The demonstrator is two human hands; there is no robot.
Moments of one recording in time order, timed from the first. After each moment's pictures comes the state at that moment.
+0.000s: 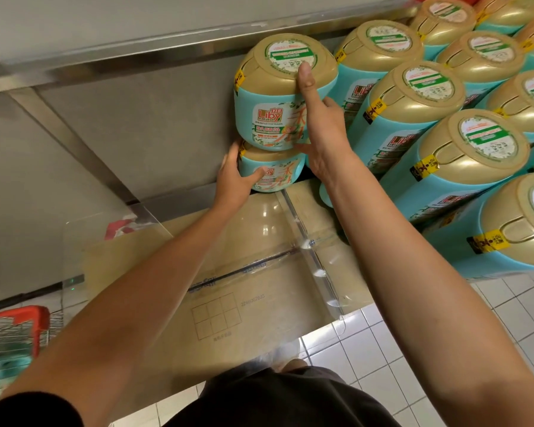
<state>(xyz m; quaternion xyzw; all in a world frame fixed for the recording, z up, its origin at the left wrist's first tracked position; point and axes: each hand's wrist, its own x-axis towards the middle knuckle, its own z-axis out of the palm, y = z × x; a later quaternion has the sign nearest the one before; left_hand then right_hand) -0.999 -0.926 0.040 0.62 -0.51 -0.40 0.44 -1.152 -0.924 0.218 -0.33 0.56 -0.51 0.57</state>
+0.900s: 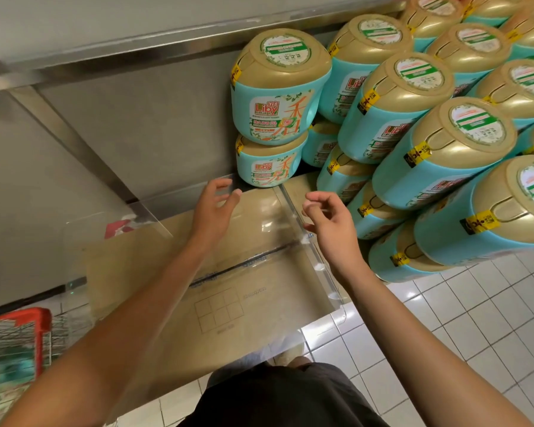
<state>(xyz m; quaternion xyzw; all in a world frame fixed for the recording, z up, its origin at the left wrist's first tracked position) -0.970 -0.833 0.051 0.66 -0.49 -0.39 0.42 -1.193 -0.779 0.128 -0.41 0.64 -0.44 0.47</state>
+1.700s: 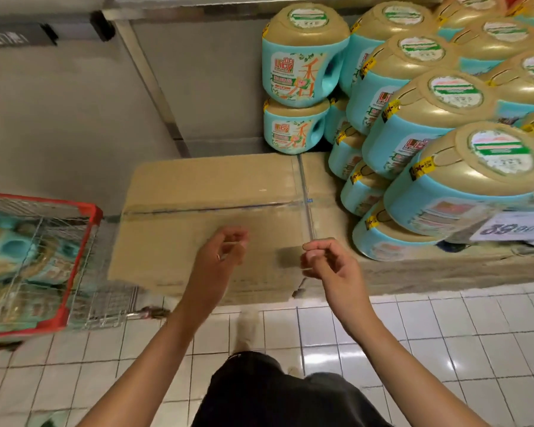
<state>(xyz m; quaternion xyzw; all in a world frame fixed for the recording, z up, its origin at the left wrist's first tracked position) -1.092 -0.557 0.097 0.66 -0.39 -0.41 0.50 -1.315 -0.616 0.109 -0.51 0.50 -0.36 0.60</state>
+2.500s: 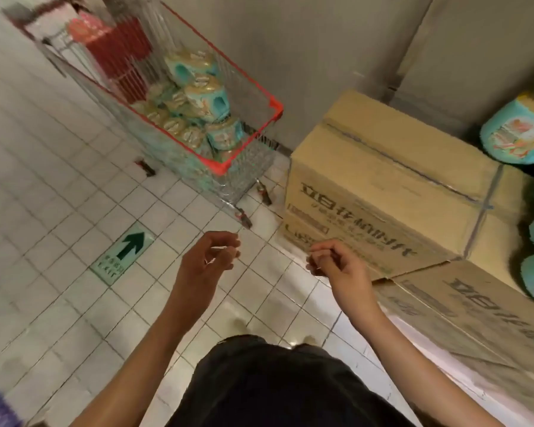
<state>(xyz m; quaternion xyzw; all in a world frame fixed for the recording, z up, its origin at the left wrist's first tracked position) -1.079 -0.159 0.106 0.76 -0.15 -0.22 0.60 -1.213 -0.387 0.089 -0.65 0.31 -0.10 0.69</state>
